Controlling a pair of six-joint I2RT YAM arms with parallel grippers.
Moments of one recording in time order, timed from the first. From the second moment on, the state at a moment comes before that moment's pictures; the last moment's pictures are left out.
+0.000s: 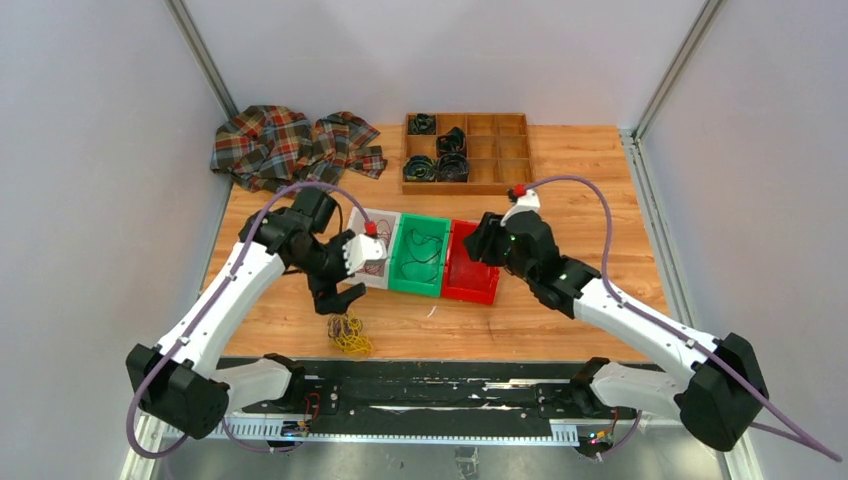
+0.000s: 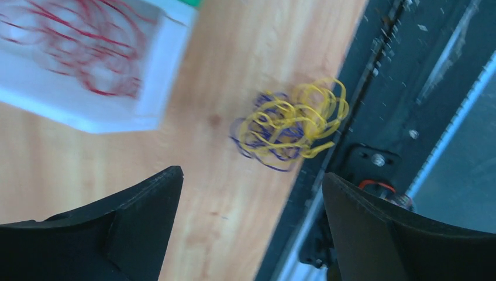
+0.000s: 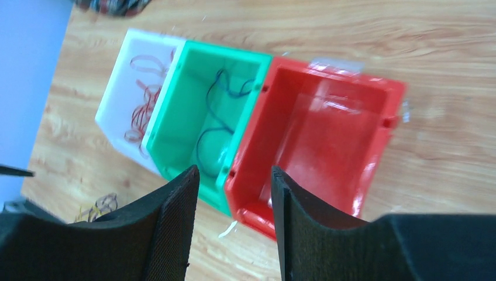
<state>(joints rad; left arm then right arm) -0.40 1.18 1.19 -1.24 0.37 0.84 0.69 1.10 0.75 -0.09 0.20 0.61</state>
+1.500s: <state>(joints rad) -0.15 1.21 0.97 -1.08 0.56 0.84 0.97 1.24 0.80 0.01 0.23 0.45</state>
